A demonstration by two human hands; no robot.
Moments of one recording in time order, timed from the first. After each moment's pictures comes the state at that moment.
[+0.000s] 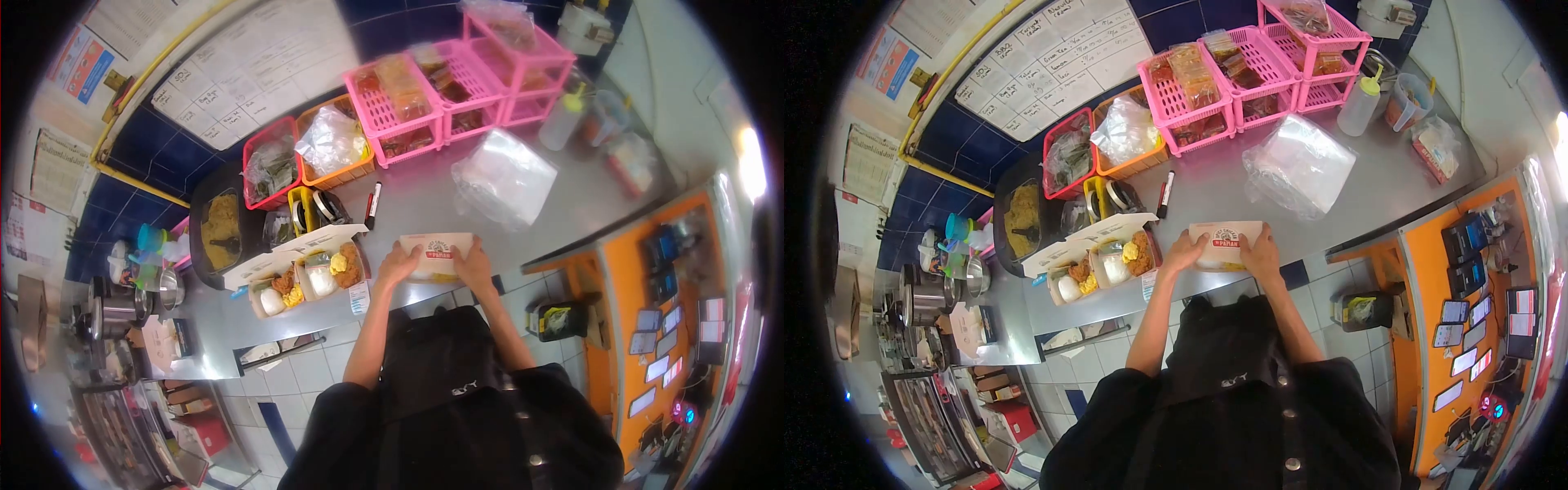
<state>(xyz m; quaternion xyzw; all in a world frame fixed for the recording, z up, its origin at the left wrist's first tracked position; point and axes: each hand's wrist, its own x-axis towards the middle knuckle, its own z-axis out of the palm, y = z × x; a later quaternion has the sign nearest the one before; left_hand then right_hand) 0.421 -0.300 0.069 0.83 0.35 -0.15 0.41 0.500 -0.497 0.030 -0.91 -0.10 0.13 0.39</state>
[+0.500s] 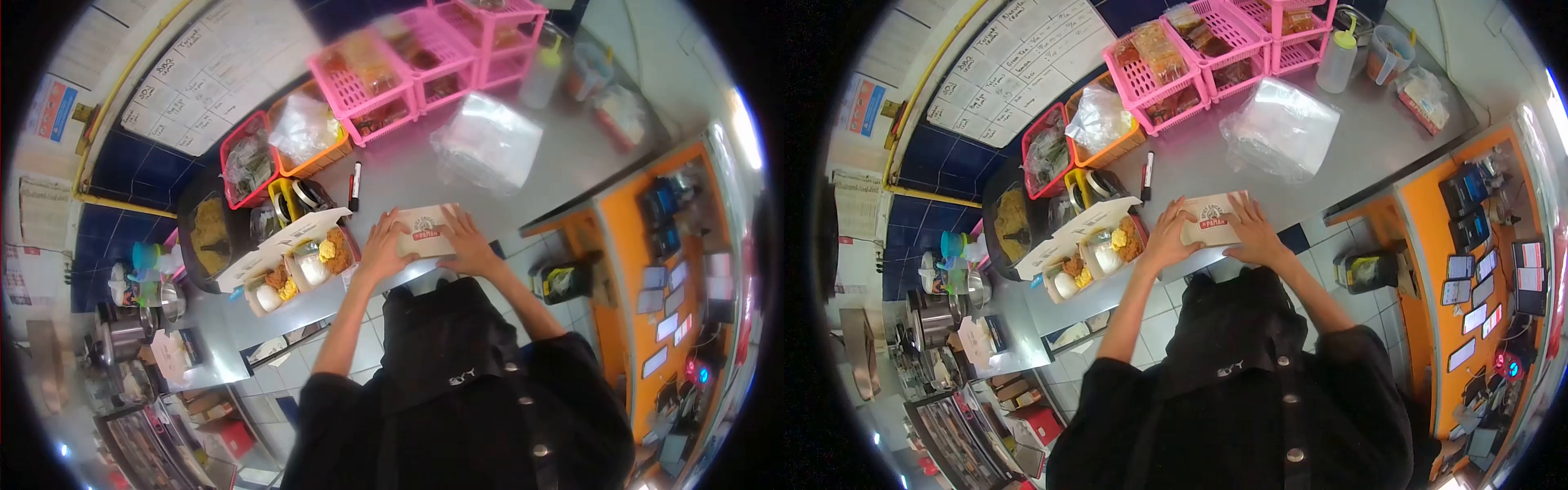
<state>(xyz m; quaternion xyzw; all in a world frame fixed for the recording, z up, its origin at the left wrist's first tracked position) 0.398 -0.305 0.096 0.96 0.05 -0.02 0.29 0.495 -0.538 0.071 -0.84 -0.49 0.10 0.23</state>
